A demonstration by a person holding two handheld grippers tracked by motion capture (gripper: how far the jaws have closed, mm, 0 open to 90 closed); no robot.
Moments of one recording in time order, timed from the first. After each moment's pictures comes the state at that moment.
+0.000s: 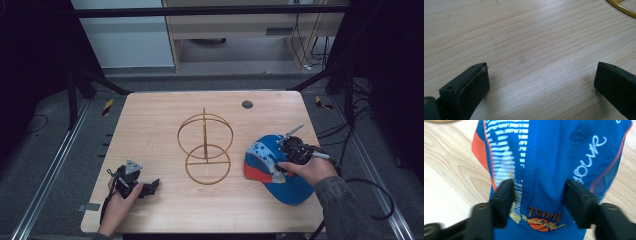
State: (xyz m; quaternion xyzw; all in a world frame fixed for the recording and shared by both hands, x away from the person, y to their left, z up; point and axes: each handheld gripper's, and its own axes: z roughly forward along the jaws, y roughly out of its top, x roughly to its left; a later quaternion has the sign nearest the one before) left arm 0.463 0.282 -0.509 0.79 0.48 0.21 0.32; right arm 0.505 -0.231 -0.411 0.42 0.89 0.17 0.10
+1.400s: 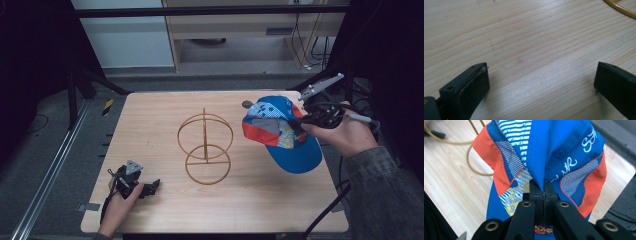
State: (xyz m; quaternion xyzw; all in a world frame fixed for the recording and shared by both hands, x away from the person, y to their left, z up) left arm 0.463 0.281 -0.509 0.79 0.48 0.21 0.33; right arm 0.496 -0.240 -0.243 0.35 0.88 0.28 0.16
